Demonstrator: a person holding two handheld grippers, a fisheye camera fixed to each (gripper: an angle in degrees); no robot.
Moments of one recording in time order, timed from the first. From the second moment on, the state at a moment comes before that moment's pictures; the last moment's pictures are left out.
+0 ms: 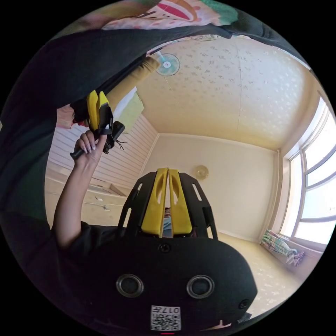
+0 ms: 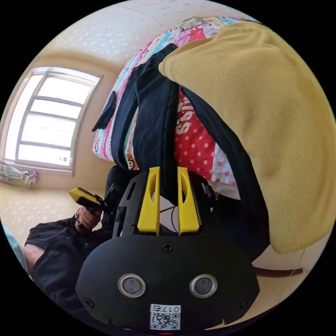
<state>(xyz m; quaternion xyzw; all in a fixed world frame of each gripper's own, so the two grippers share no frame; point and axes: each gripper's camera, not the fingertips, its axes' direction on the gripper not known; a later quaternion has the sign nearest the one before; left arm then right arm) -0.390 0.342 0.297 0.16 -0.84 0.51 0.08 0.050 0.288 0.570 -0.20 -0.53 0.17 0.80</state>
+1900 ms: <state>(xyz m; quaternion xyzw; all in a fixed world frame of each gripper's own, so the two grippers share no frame) -0.117 0.276 0.166 0.29 -0.47 0.08 -0.83 -0.032 0.267 0.565 -0.02 -0.82 -0.04 0.57</state>
